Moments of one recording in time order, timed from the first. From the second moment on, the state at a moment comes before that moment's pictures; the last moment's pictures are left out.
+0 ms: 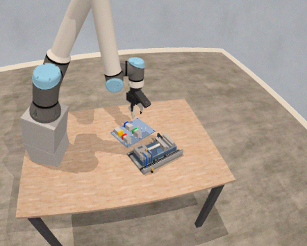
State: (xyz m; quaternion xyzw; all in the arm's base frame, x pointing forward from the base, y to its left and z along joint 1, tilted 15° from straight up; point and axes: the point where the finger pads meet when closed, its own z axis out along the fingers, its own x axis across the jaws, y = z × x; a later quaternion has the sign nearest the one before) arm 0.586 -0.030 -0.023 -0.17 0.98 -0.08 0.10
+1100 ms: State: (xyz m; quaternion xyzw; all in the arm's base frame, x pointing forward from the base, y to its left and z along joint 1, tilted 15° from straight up) arm 0.588 -0.032 -0.035 -0.17 0.98 -0.08 0.10
